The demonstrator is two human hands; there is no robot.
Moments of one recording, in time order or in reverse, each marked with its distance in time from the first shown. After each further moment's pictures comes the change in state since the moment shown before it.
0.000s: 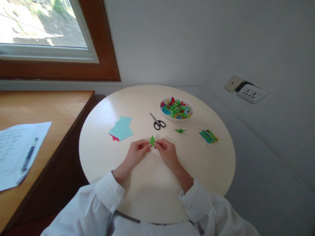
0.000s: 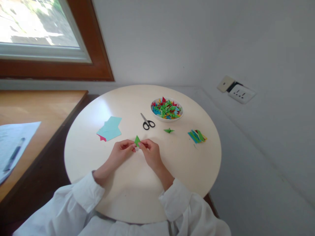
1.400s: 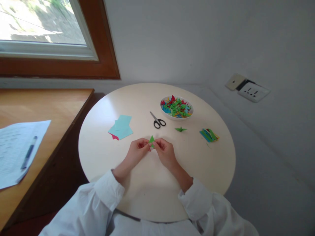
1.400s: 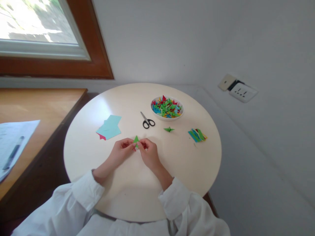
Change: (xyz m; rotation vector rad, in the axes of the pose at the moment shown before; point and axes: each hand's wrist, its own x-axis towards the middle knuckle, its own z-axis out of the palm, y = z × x) left_hand 0.000 -0.005 0.003 -0.131 0.005 -0.050; right_hand -0.003 0.001 0.004 -0.046 -0.012 -0.034
